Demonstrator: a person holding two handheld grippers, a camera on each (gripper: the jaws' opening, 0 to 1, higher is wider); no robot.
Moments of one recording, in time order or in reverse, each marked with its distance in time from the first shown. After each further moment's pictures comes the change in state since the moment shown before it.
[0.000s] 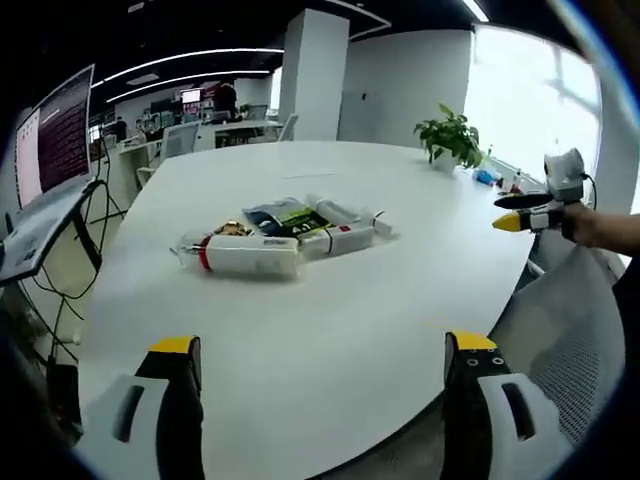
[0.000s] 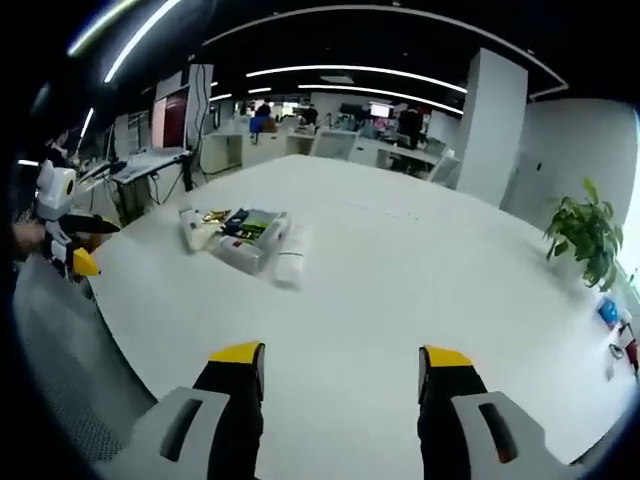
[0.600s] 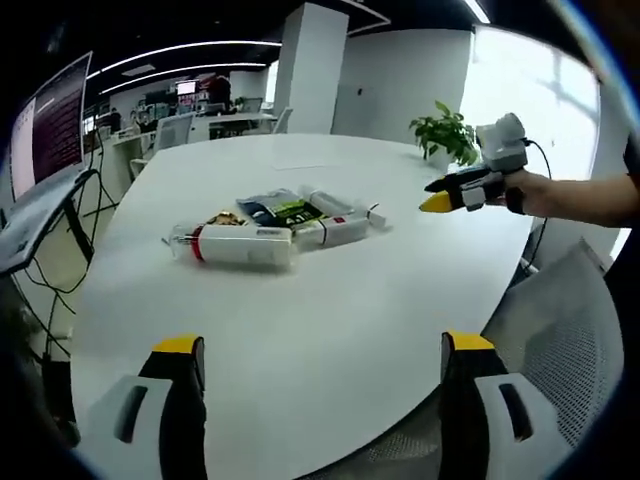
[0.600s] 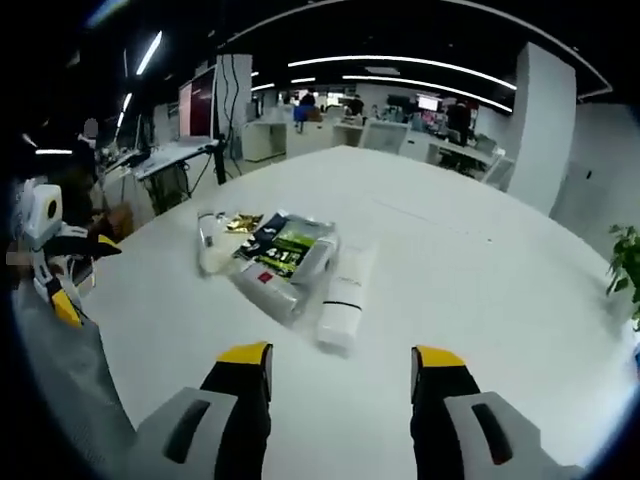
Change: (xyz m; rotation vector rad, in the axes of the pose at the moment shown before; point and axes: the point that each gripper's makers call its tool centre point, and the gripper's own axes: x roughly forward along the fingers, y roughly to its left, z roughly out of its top) left arm 0.001 -0.004 -0.006 0.015 0.032 -0.011; right arm 0.121 0.064 0.045 -0.088 0.076 0.191
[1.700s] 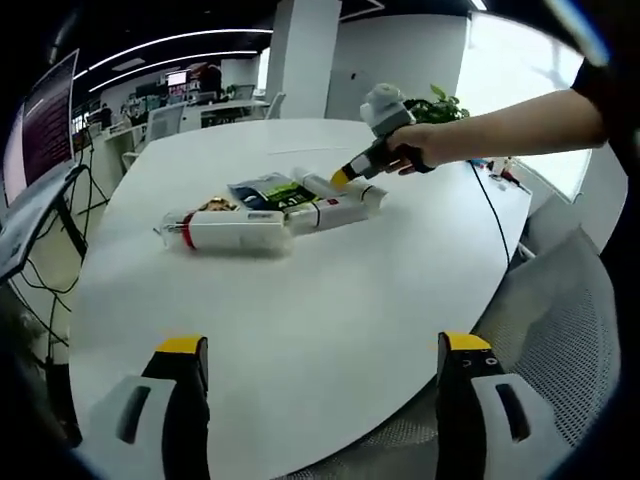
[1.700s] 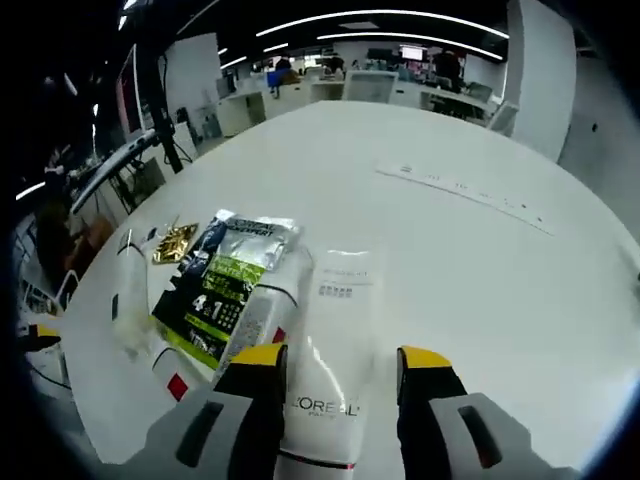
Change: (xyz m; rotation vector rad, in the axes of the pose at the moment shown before) left arm 0.004 -0.002 -0.015 0.018 0.070 -0.017; right arm 0.136 -0.020 0.038 0.130 0.176 0.021
